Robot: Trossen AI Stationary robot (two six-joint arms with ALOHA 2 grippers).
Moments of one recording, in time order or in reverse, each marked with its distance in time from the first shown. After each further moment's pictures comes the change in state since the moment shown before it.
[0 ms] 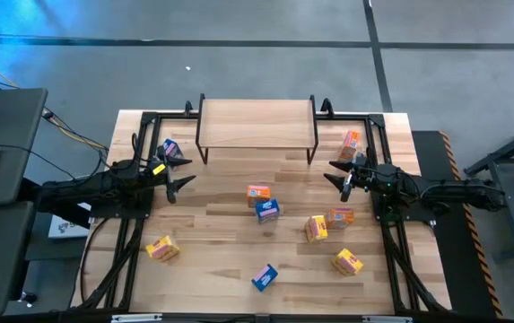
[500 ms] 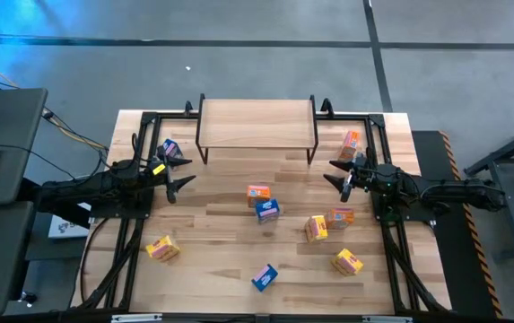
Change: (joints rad) left arm 0.000 0.000 0.000 0.000 0.000 0.000; right arm 0.000 0.000 0.000 -0.001 -0.010 -0.025
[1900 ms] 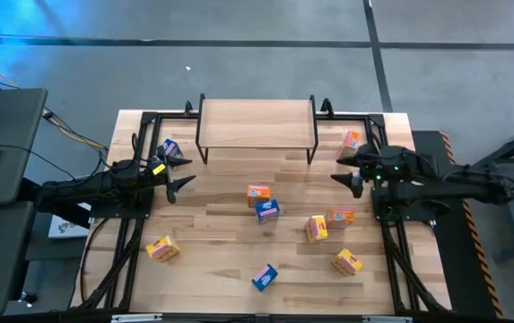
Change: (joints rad) left arm 0.000 0.000 0.000 0.000 0.000 0.000; right arm 0.001 0.258 0.579 -0.642 -0.175 0.133
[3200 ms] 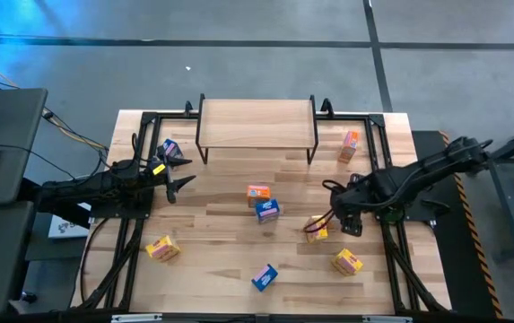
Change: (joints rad) left arm 0.000 0.000 0.000 0.000 0.000 0.000; right arm 0.482 0.720 0.443 -0.672 -0.027 0.227
